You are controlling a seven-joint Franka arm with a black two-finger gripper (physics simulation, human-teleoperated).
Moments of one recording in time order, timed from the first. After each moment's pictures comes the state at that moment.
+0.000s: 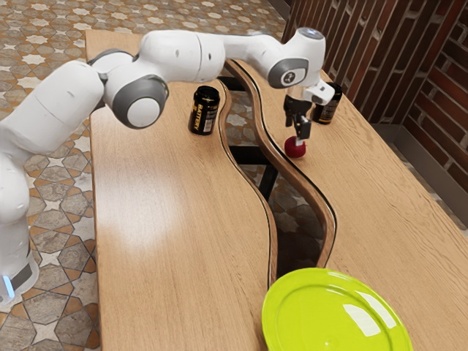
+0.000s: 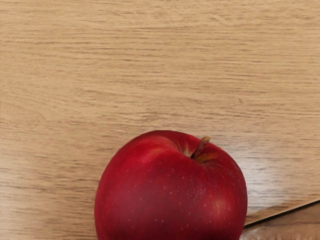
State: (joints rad) arm 0.25 0.72 -0.01 -0.98 0.02 1.91 0.24
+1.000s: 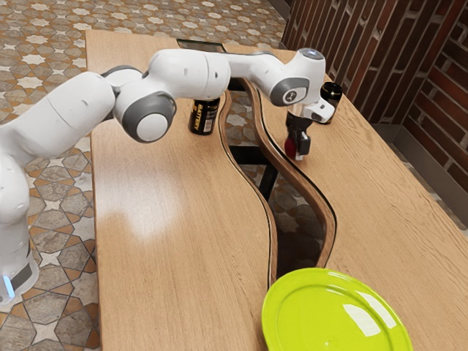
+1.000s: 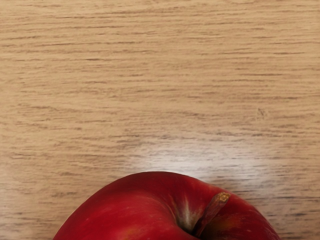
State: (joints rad) arm 0.25 0.86 -0.02 -0.88 0.01 1.94 0.29
